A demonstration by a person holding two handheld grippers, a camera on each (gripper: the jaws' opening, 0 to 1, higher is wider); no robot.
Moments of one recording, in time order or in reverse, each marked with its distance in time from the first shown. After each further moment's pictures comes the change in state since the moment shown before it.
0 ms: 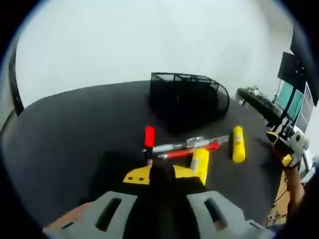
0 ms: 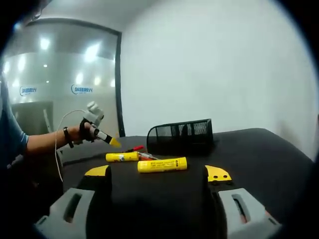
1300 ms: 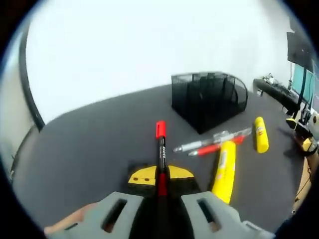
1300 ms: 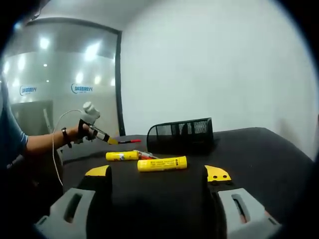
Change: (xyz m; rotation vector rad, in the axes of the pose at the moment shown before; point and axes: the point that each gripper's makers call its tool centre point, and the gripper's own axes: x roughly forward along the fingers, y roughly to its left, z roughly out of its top) left arm -0.040 0.034 0.025 0.097 -0.127 0.205; right arm 0.000 -0.001 -0.002 0.002 0.010 0.002
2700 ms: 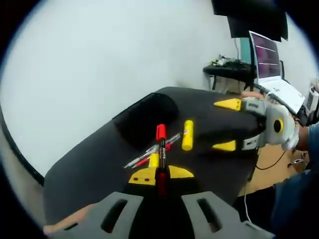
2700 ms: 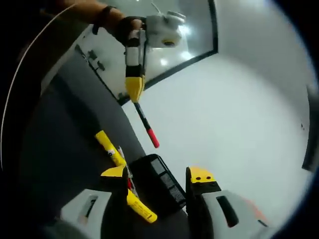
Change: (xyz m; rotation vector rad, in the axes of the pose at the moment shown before) left arm -0.120 -0.127 0.032 0.362 -0.032 -0.273; right arm 0.066 0.116 0.044 -1.141 -0.058 -0.074
